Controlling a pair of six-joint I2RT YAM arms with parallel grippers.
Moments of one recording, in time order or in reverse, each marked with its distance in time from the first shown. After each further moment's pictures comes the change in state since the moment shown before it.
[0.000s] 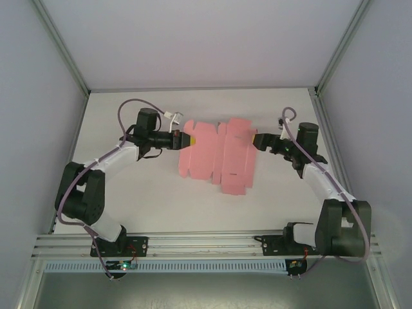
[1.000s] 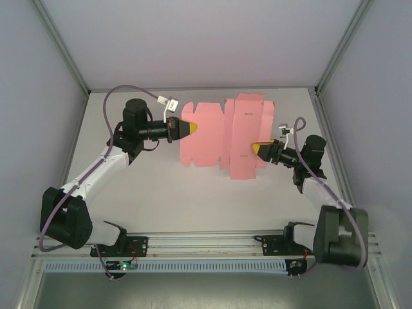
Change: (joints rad) left arm -0.037 -0.211 0.045 0.106 -0.001 -0.046; right arm -0.043 -0.098 -0.206 0.445 -0.406 0.165
